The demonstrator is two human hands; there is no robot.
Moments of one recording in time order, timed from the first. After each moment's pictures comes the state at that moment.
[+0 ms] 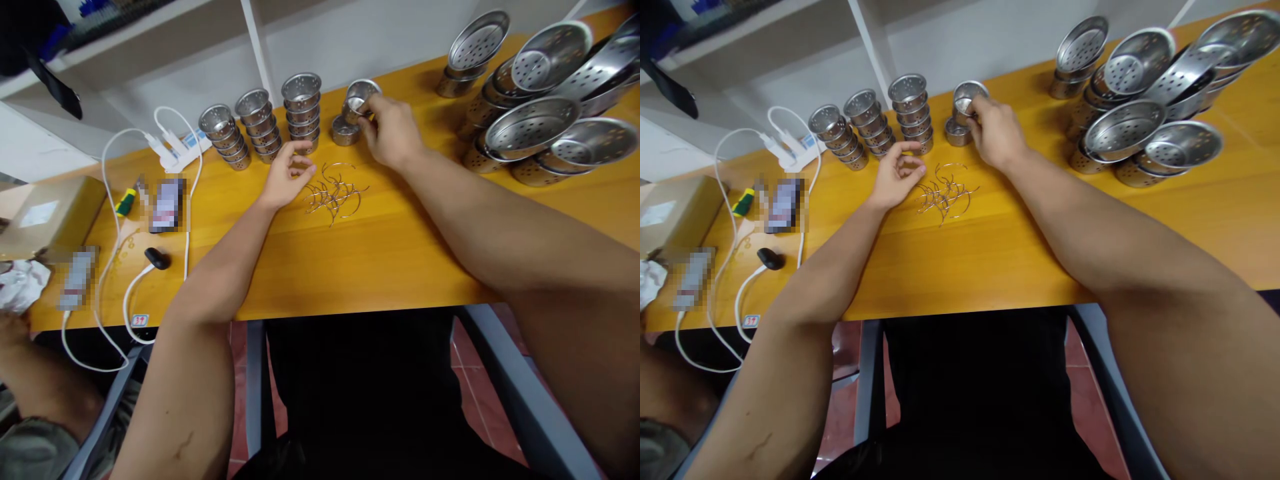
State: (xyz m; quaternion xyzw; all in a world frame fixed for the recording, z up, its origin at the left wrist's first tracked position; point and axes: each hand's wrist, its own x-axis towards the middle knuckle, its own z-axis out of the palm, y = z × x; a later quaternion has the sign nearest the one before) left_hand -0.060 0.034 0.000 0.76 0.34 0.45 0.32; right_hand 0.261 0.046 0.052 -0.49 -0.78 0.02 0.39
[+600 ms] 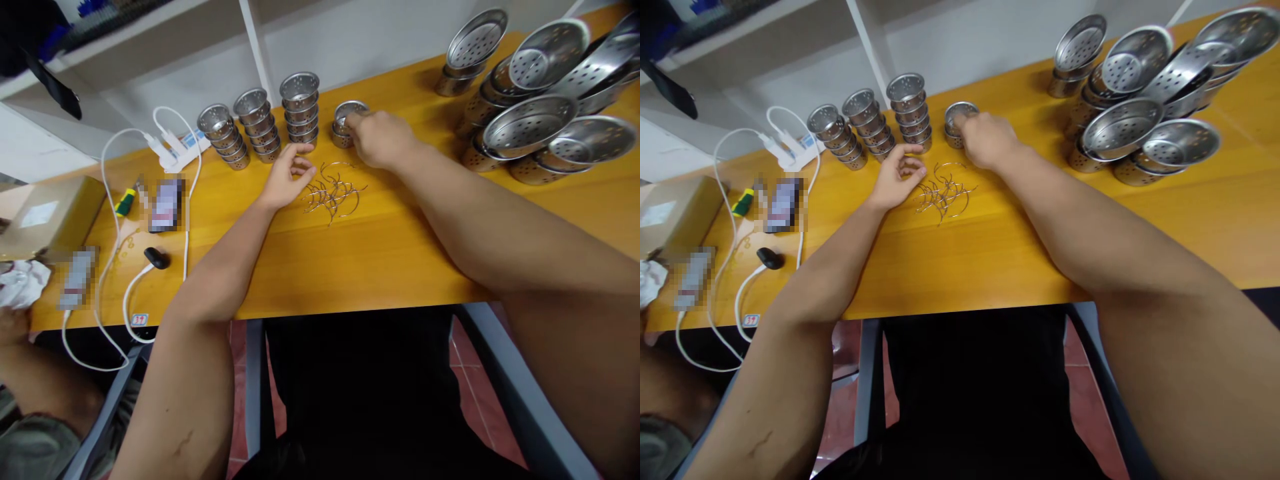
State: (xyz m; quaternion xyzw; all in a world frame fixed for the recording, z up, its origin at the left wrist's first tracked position) left_hand -0.057 0.022 0.005 0.80 0.34 0.41 0.28; right_hand 0.228 -0.013 0.125 -0.59 -0.80 0.04 0.05
